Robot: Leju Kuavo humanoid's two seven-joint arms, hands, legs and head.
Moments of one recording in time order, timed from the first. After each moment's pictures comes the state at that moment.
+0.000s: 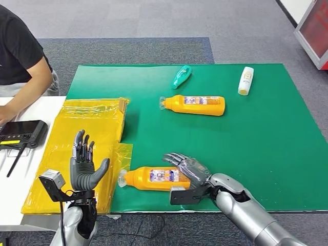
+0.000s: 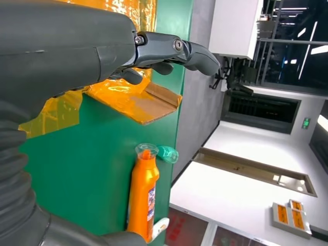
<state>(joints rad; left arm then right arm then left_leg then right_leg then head) -0.03 -0.18 -0.12 -1.34 0.13 -0.07 -0.70 -0.38 -0.25 0.80 -1.12 0.67 0.10 -0.33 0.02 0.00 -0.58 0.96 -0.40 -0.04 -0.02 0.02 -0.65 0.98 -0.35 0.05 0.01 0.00</state>
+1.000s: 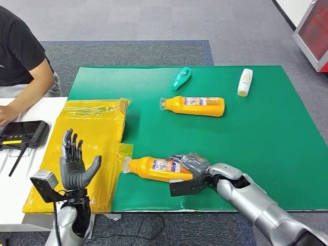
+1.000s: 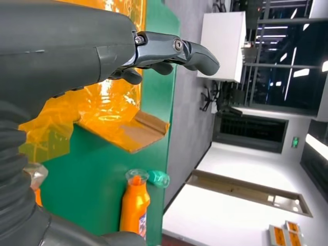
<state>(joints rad) -0.02 -0.18 -0.07 -1.39 0.08 -0.01 -0.70 -0.54 -0.28 0.93 -0.97 0.70 0.20 -0.24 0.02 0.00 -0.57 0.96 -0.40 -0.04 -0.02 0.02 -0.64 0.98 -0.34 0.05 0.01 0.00</state>
